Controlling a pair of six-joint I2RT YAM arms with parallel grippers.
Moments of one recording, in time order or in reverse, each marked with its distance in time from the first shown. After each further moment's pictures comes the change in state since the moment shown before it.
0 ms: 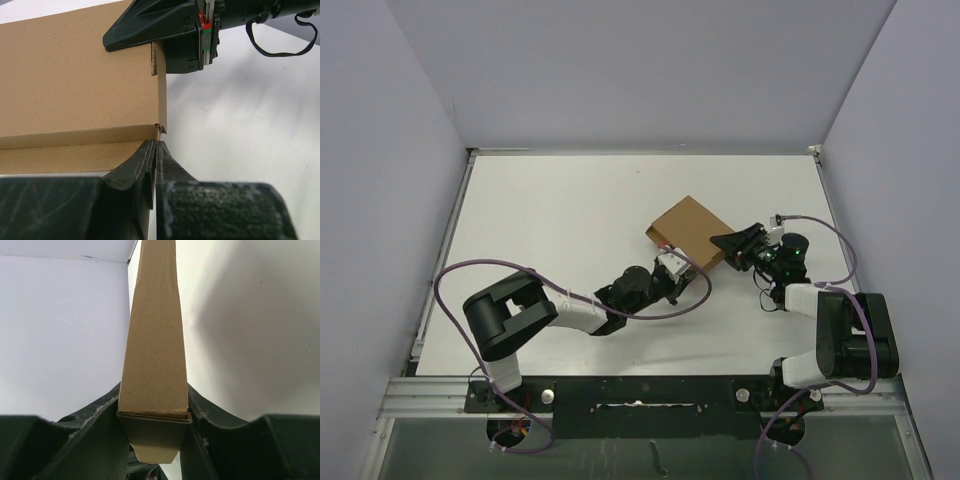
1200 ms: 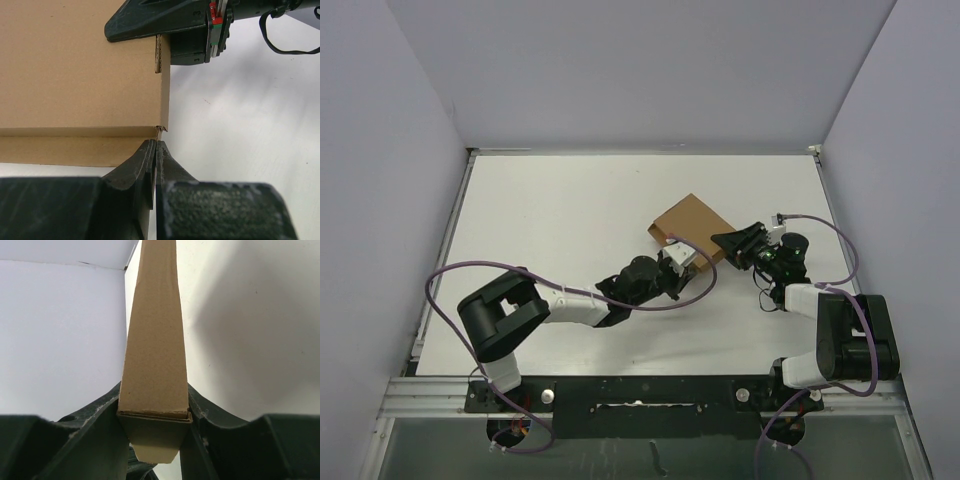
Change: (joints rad) left arm 0.017 -0.030 0.094 -0.233 0.013 -0.030; right arm 0.007 -0.011 0.000 -0.007 0.040 -0.031
